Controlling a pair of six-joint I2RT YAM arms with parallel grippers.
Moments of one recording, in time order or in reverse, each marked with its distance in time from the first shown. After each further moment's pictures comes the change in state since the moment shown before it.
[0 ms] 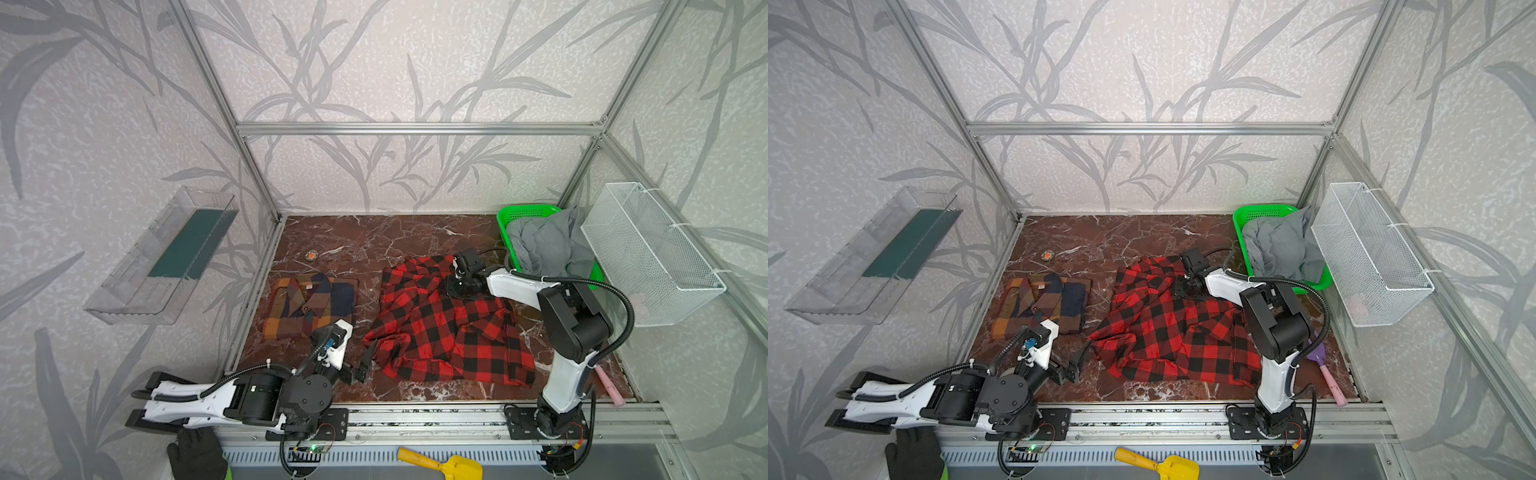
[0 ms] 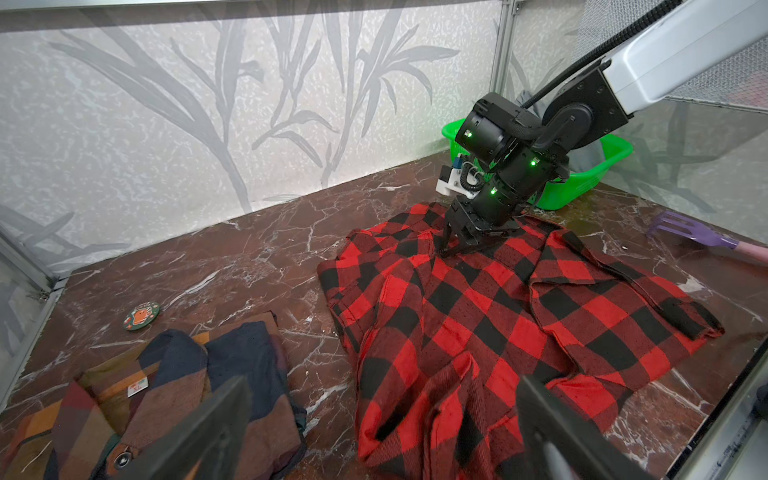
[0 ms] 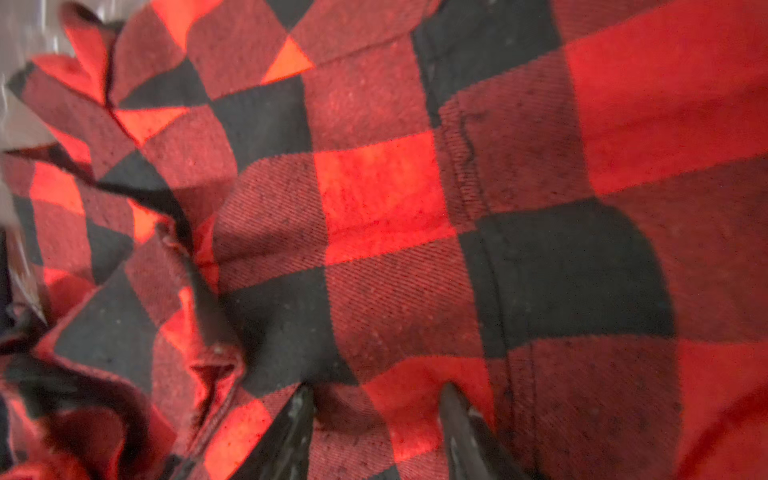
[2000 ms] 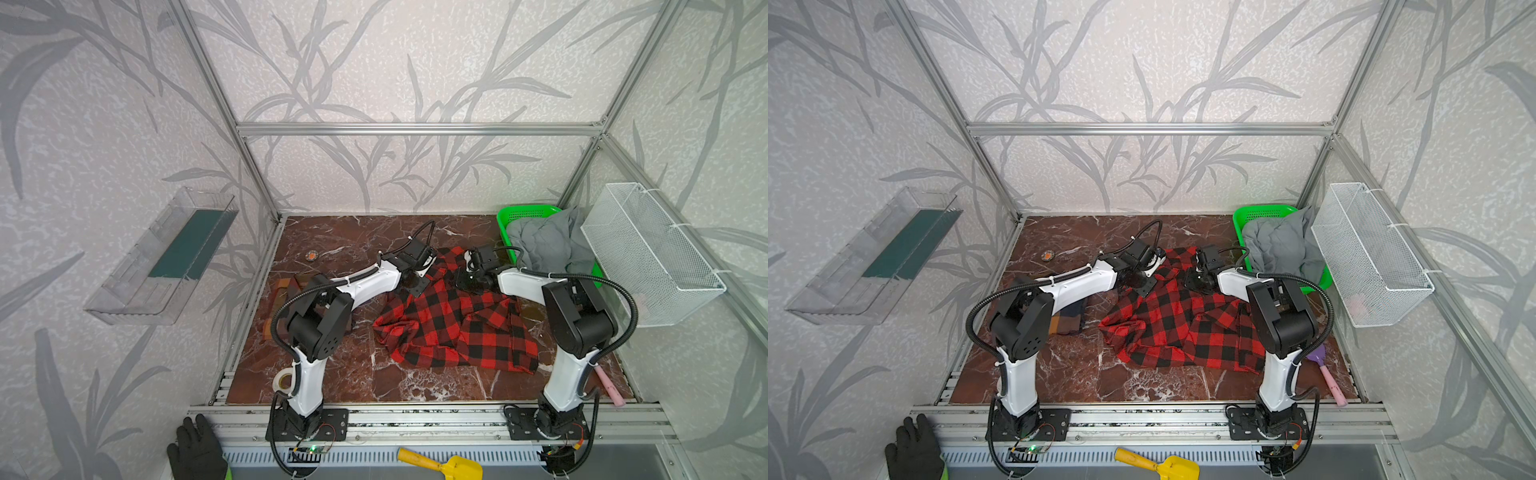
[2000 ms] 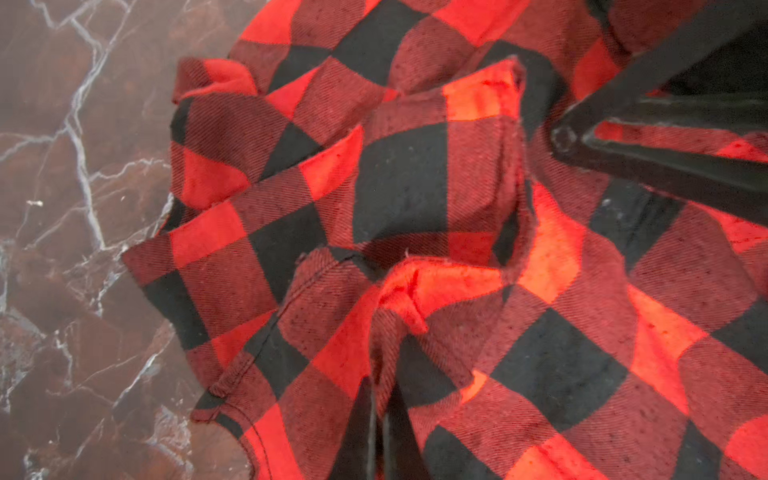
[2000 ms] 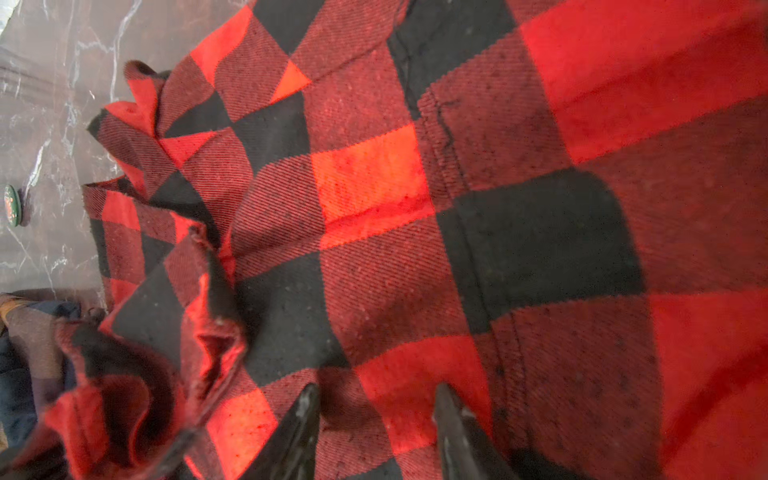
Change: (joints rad) left arm 0.914 1.656 0.916 0.111 0.948 0.418; right arm -0.093 0.001 -0.055 0.157 -0.106 0.018
